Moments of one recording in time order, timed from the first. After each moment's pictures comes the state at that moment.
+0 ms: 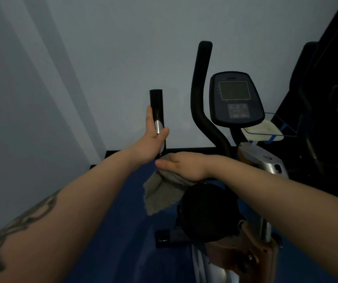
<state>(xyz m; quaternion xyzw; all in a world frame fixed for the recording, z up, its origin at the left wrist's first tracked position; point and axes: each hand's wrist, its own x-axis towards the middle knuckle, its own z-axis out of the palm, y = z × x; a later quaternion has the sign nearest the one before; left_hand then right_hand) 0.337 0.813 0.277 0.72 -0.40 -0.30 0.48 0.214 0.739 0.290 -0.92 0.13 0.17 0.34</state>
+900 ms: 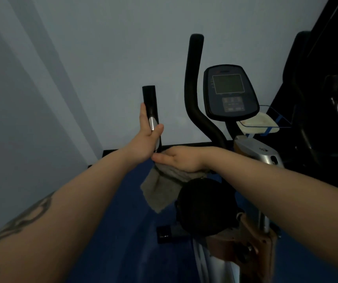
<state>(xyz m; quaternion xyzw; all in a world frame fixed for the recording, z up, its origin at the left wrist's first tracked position) 0.331 0.817 0.279 0.73 -0.40 -0.28 0.48 0.216 0.730 0.285 -0.89 0.14 0.19 0.39</state>
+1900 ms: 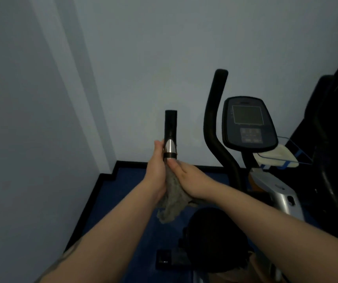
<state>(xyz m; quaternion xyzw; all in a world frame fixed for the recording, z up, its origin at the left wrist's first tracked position) 0.313 0.806 0.262 0.51 -0.06 -0.37 0.77 0.229 0.738 0.272 -0.85 0.19 0.00 0.49</state>
